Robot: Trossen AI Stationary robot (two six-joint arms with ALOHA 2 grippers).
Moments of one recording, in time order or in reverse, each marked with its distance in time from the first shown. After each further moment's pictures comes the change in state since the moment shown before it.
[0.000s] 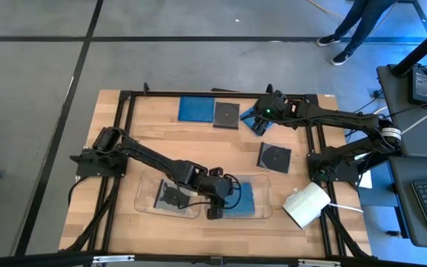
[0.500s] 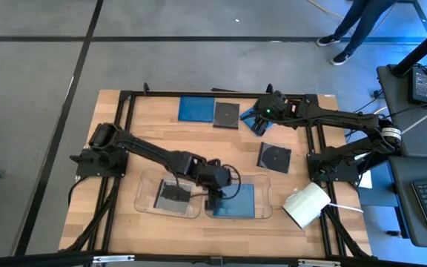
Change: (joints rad) left arm 0.062 -0.056 0.000 -0.095 0.032 0.038; right arm 0.000 0.000 0.000 0.000 -0.020 0.004
